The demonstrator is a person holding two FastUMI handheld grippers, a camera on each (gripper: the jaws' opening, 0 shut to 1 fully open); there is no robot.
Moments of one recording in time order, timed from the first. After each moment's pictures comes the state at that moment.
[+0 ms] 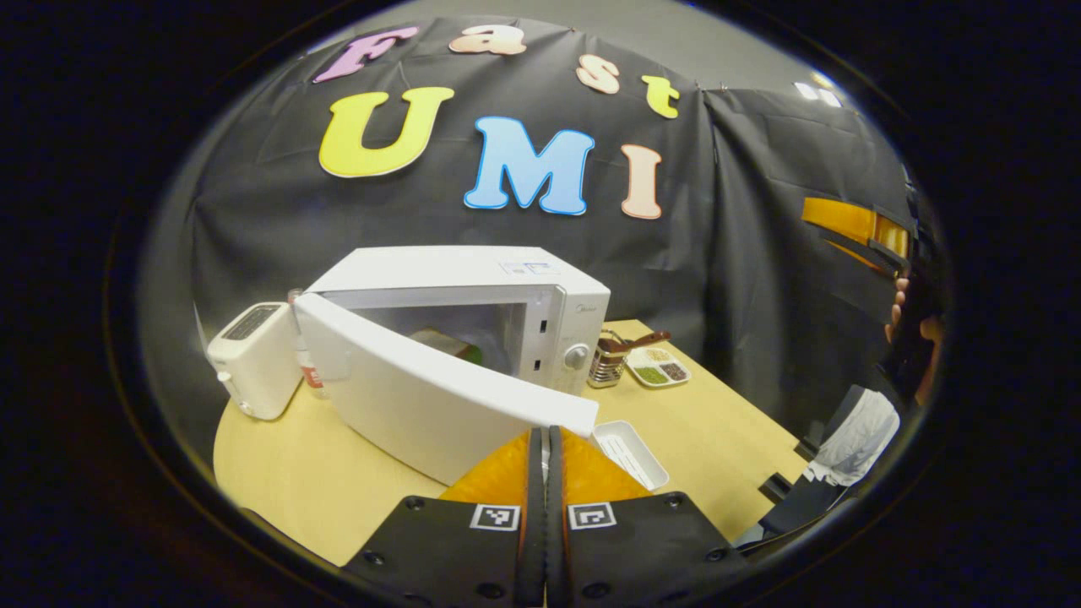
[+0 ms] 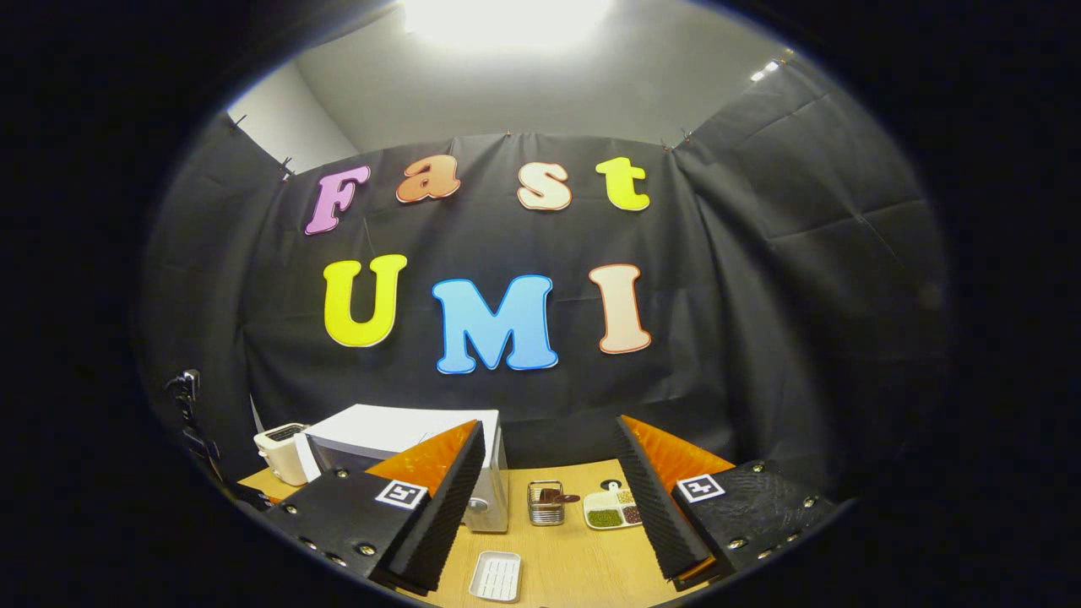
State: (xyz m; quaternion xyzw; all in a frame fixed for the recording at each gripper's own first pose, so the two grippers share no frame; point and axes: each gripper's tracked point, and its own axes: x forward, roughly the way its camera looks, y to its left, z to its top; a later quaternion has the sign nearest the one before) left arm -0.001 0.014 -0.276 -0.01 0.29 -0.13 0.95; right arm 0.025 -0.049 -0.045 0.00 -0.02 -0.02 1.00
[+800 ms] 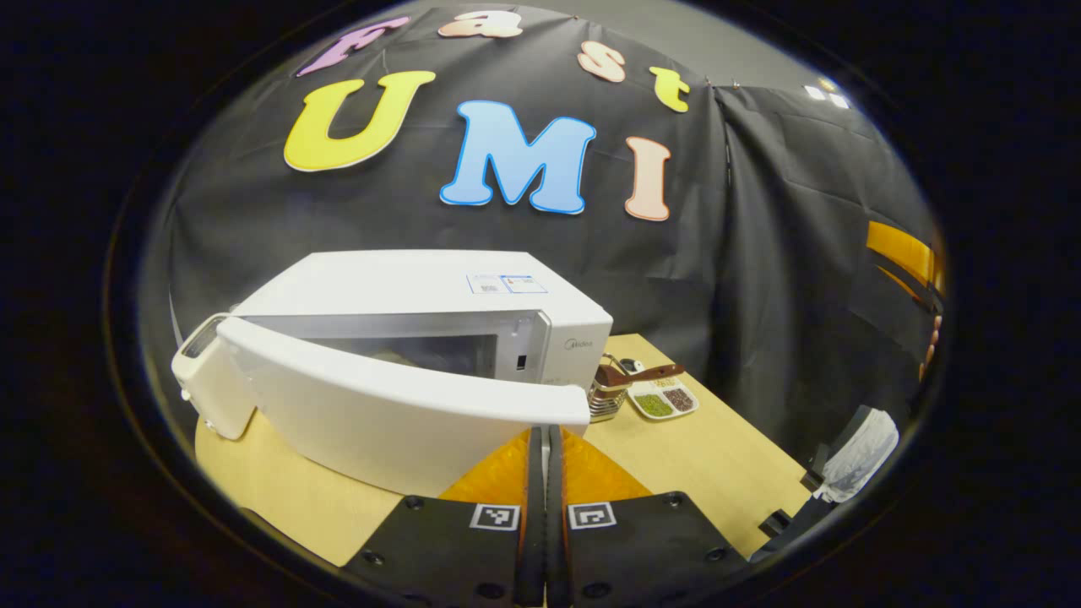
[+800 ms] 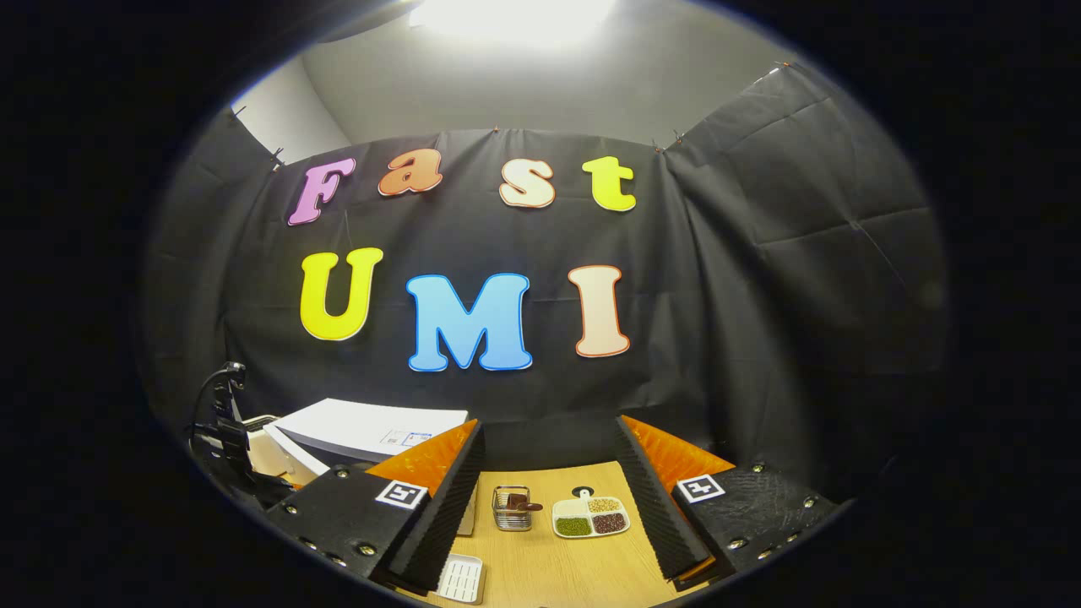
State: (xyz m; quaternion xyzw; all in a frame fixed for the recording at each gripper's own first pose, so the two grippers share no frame) left arm 0.109 -0.030 -0.301 -0.03 0.29 -0.13 0.95; right arm 0.047 -0.094 -0.052 -0.02 -0.01 -0.05 1.00
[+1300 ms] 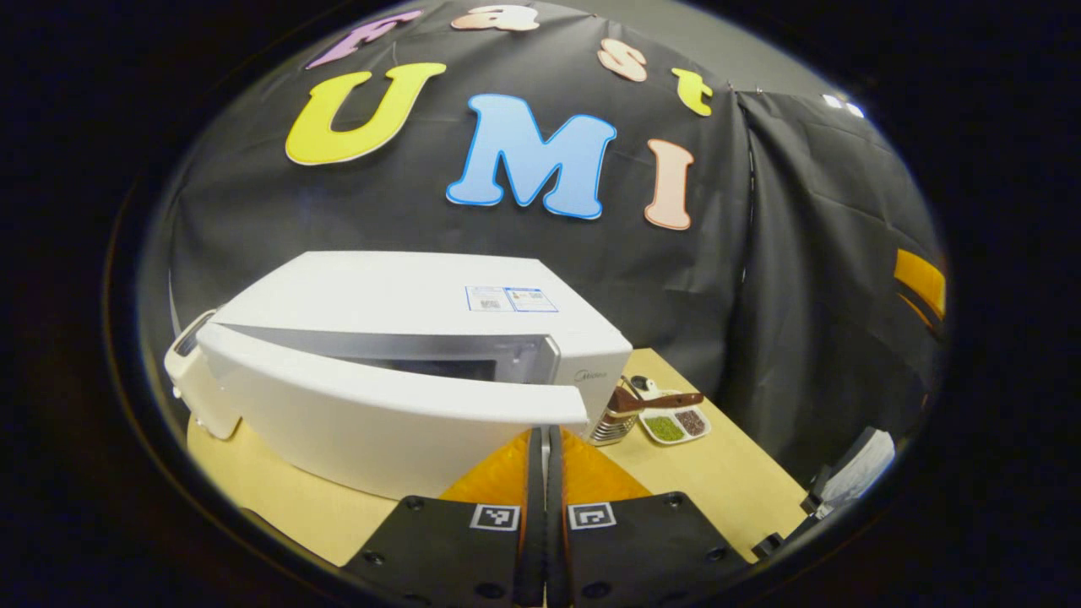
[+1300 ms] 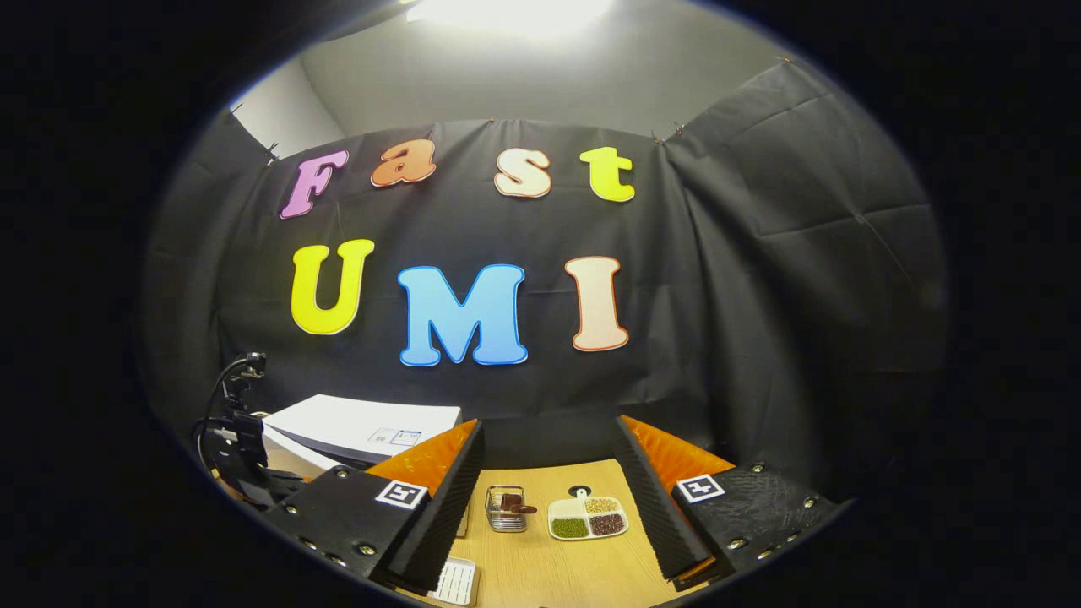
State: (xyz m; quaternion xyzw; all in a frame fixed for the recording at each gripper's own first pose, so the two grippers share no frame) left arm 0.157 -0.038 -0.308 -0.04 0.29 -0.11 0.95; right arm 0.073 -0.100 -0.059 -0.02 0.01 -0.05 1.00
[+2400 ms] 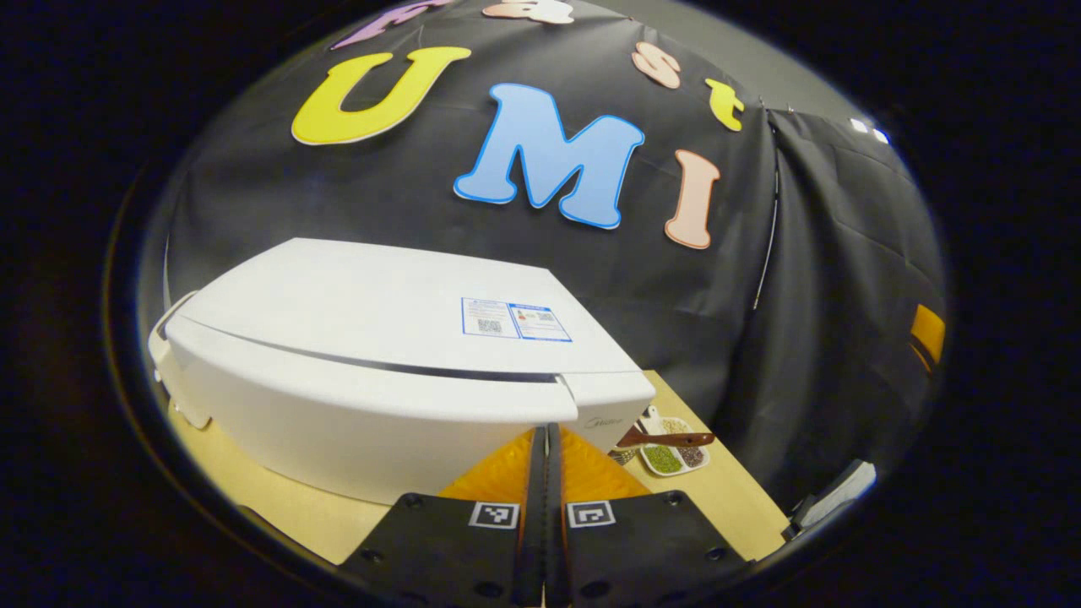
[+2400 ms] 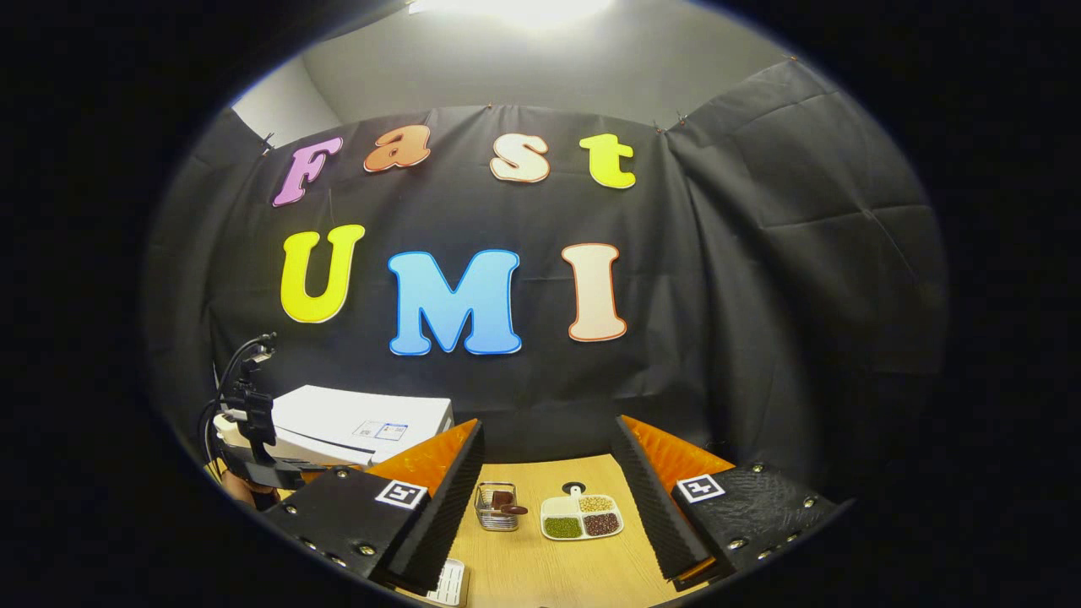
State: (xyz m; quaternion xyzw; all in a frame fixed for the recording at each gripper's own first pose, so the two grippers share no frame) left arm 0.208 -0.042 -0.319 -0.08 0.29 -0.10 0.95; right arm 0.095 -0.105 -0.068 -0.02 0.02 -0.05 1.00
